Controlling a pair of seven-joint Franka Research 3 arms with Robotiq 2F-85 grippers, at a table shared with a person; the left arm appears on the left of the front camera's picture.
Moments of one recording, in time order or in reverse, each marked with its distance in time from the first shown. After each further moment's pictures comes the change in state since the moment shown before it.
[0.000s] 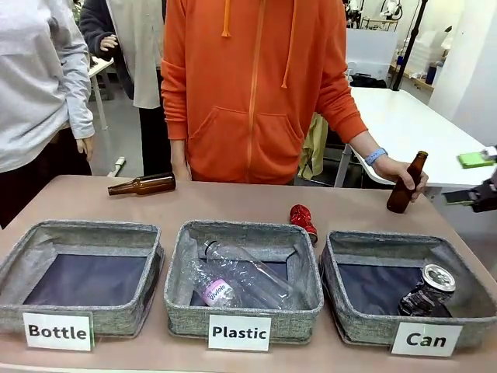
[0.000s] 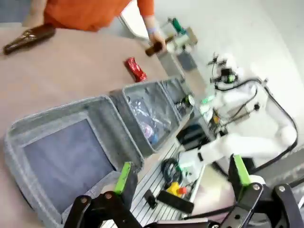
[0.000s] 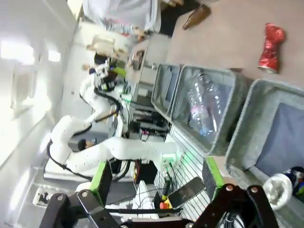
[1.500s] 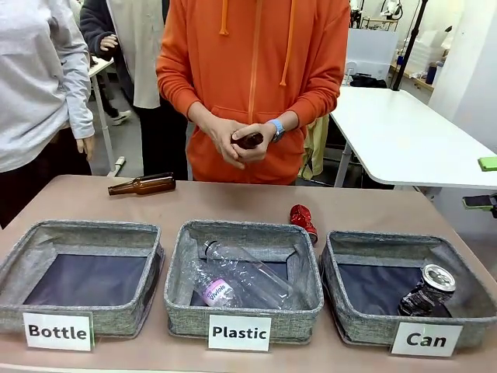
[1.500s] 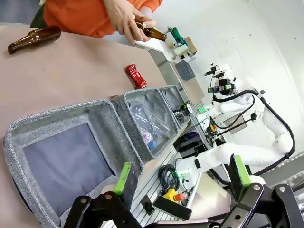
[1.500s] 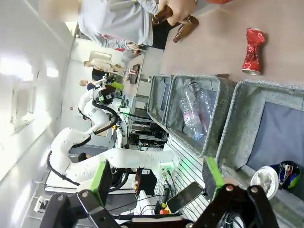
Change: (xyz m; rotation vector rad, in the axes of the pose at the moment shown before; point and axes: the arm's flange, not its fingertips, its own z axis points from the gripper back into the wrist) left arm 0.003 0.002 -0.003 -0.005 -0.017 0.011; right arm -0.006 -0.011 0.019 -0.018 -0.056 -0.032
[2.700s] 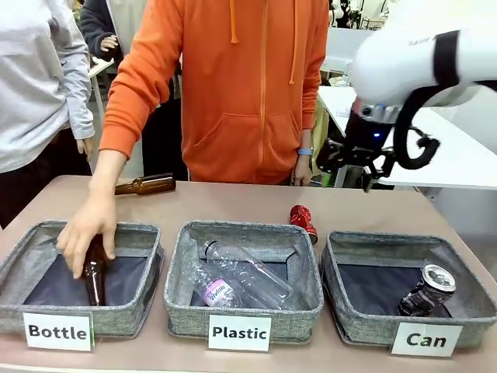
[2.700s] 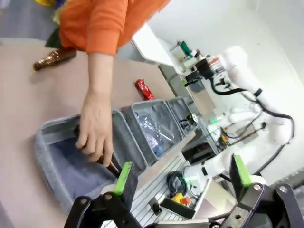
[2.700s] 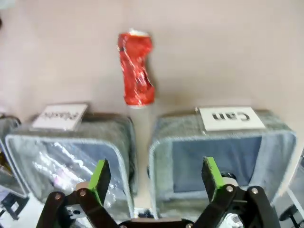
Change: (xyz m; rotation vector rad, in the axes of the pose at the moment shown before) left arm 0.001 -0.061 0.094 0.077 -0.100 -0.064; right arm 0.139 0.045 -0.297 -1.193 0.218 -0.096
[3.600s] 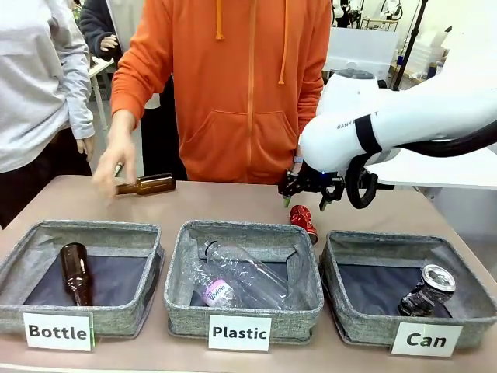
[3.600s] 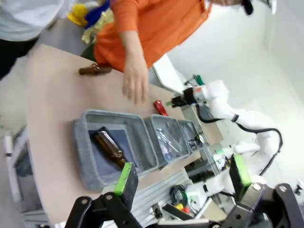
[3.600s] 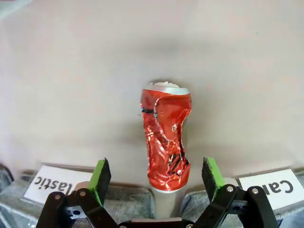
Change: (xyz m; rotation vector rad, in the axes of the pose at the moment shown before) left arm -0.032 0.001 0.106 0.055 -0.153 0.080; right arm 0.038 0.040 -0.118 -0.009 -0.102 0.009
